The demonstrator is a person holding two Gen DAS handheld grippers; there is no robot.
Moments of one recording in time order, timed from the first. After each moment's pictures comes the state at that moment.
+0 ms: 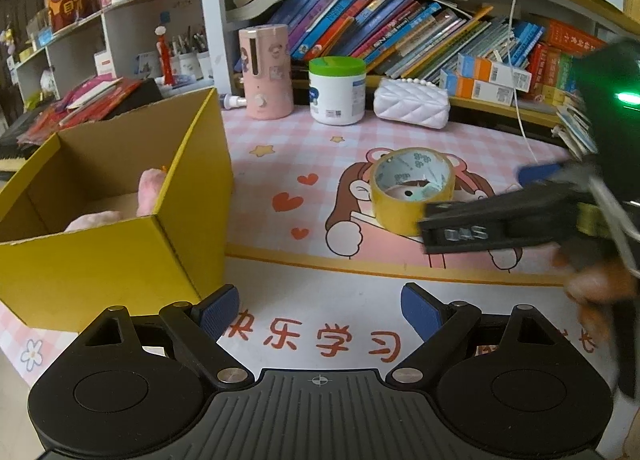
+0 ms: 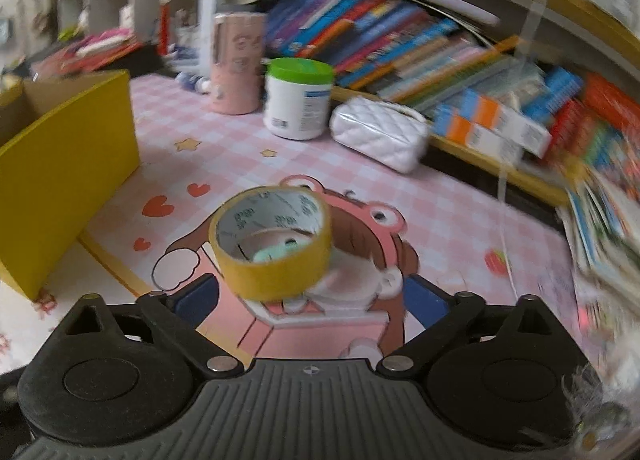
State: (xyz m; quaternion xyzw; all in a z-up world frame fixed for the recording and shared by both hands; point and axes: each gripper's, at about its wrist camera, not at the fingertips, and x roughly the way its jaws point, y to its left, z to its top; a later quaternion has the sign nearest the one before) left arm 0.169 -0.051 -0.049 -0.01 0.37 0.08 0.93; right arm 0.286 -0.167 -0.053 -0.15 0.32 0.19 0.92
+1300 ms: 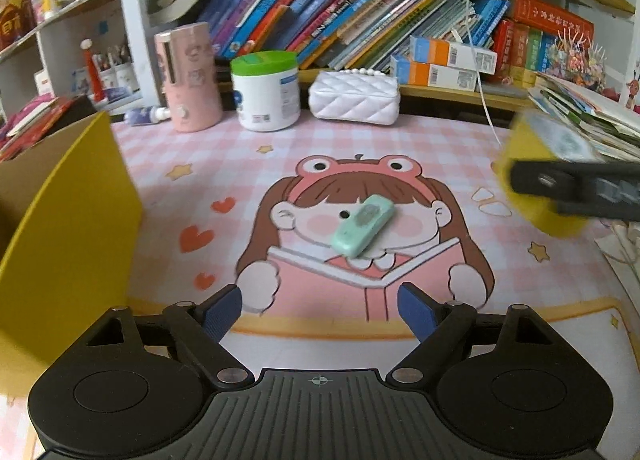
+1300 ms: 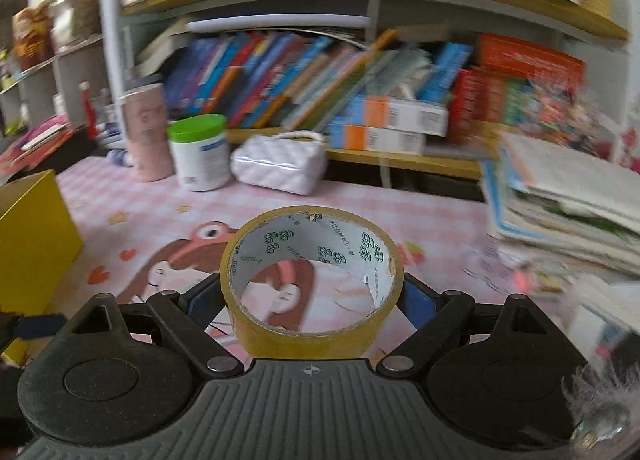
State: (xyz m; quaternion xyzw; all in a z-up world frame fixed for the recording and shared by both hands) left arm 0.246 -0.094 -0.071 0.01 0.37 0.02 0.93; right arm 0.280 -0.270 -0.026 -0.01 0.29 0.10 0.95
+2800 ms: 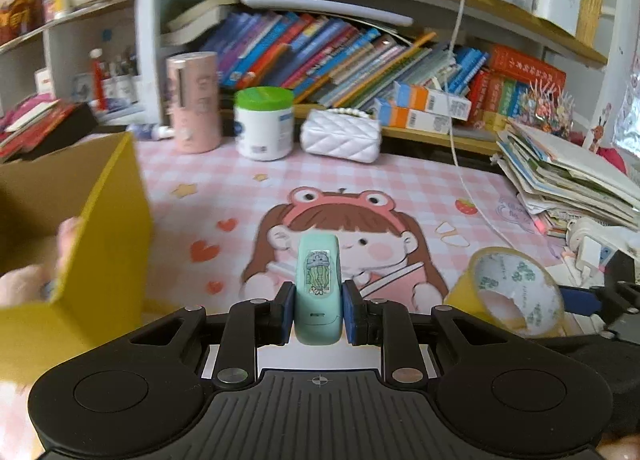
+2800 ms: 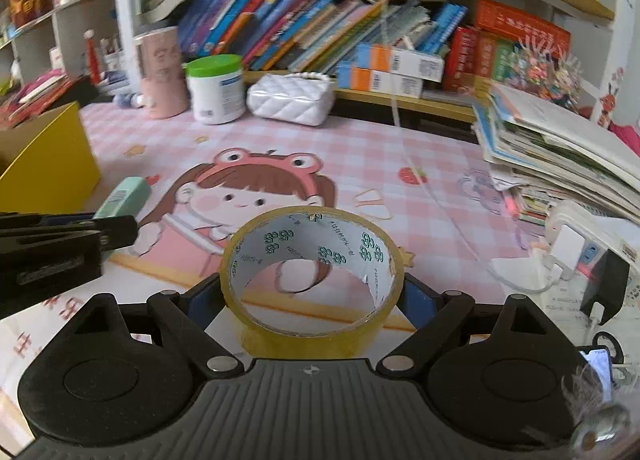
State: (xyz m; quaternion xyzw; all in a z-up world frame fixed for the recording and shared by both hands) left arm 0.192 -0.066 -0.030 -0.04 0.34 -0.01 0.94; right arm 0.214 -0.225 -0.036 -0.04 0.35 0.08 0.93
